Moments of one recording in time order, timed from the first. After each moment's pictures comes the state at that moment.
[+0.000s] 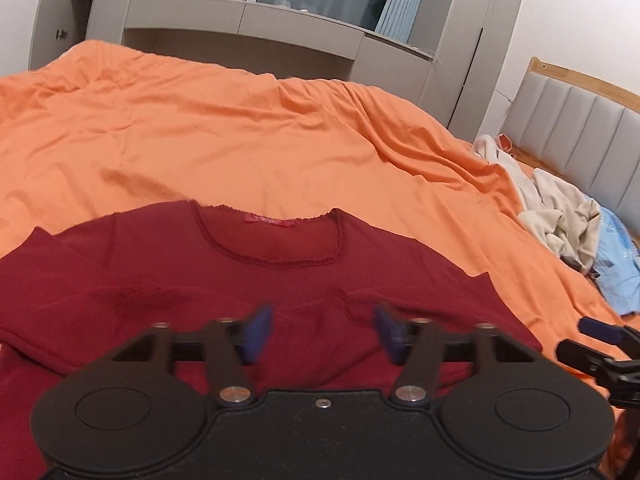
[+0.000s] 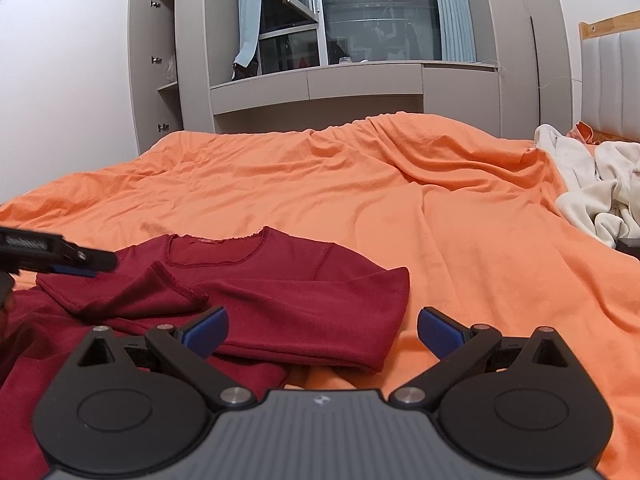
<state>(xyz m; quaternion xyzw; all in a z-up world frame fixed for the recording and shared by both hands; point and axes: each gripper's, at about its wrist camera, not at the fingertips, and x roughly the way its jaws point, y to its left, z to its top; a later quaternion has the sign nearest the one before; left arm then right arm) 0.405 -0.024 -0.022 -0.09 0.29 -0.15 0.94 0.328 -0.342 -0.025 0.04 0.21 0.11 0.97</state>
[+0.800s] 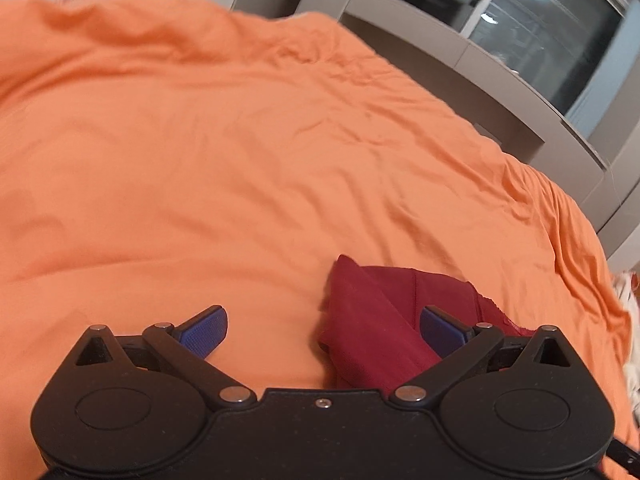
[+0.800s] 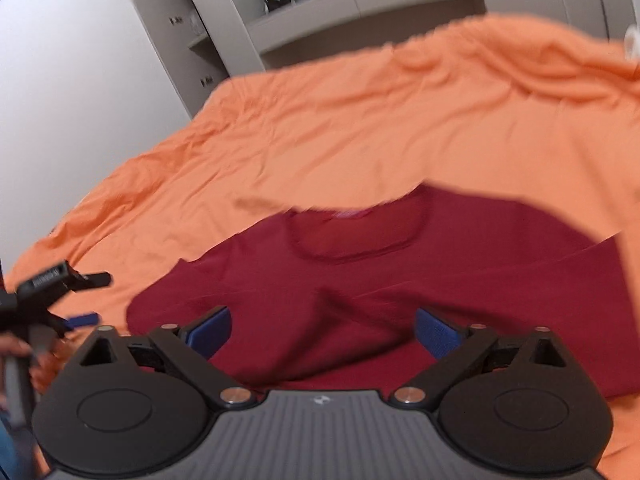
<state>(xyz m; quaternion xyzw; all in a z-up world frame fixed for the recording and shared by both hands) 0.405 0.216 0.000 -0.26 0.32 0.08 0.91 0.424 -0.201 0.012 0.14 0.36 0.22 0.90</state>
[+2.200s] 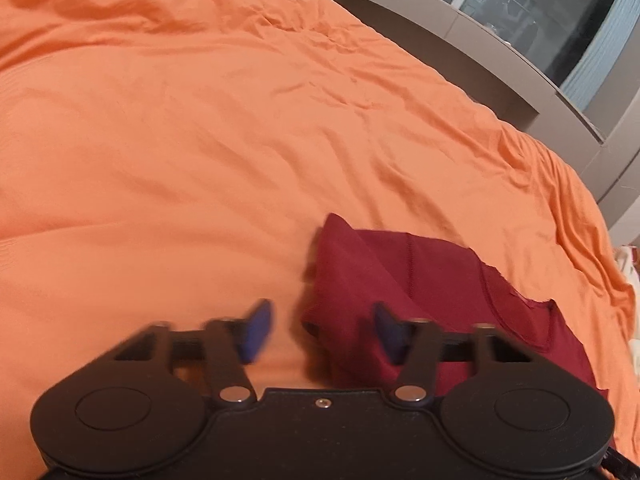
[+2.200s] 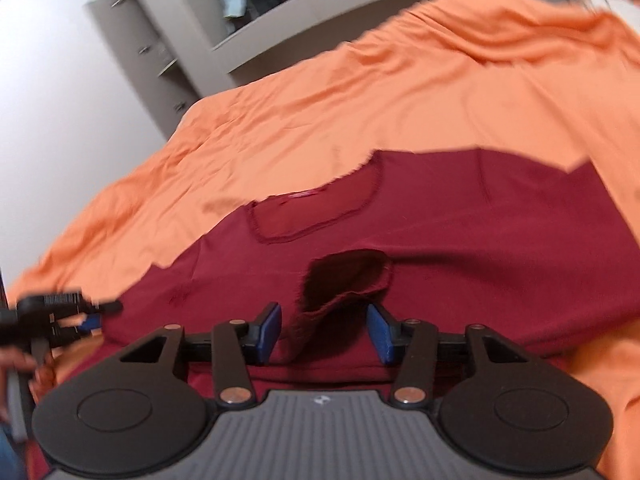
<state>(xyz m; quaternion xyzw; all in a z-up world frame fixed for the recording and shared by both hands) 0.429 0.192 -0.032 -0.24 0.35 0.06 0.90 0.404 -0.249 -0.045 0.21 0.33 0.18 0.90</state>
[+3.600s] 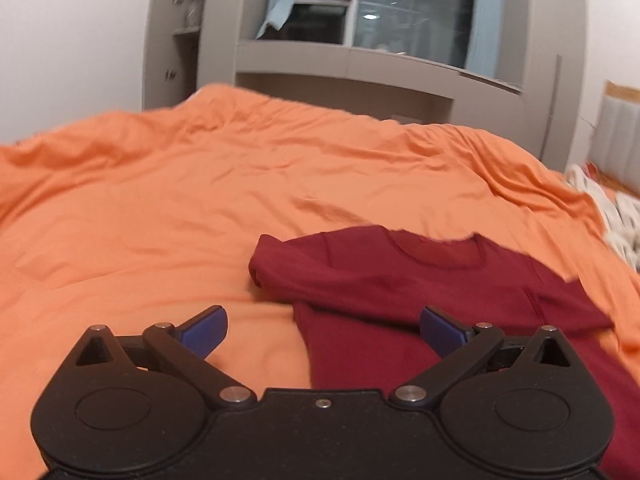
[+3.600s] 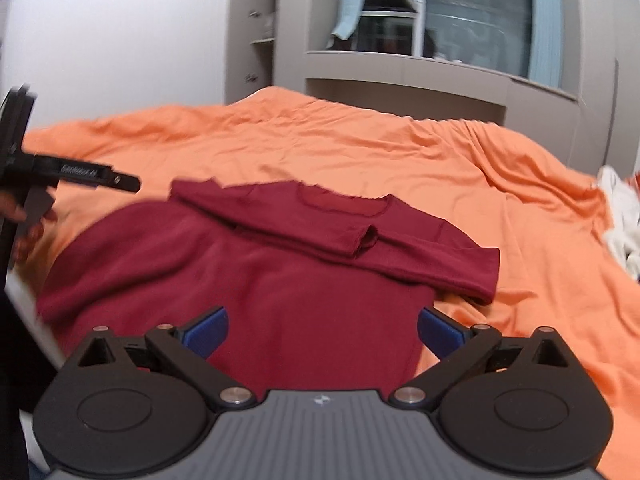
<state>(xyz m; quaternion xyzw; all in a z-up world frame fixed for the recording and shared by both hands) 0.263 0.088 0.019 -0.04 0.25 0.02 0.97 0.179 -0.261 0.001 -0.08 0.23 0.20 0.95</state>
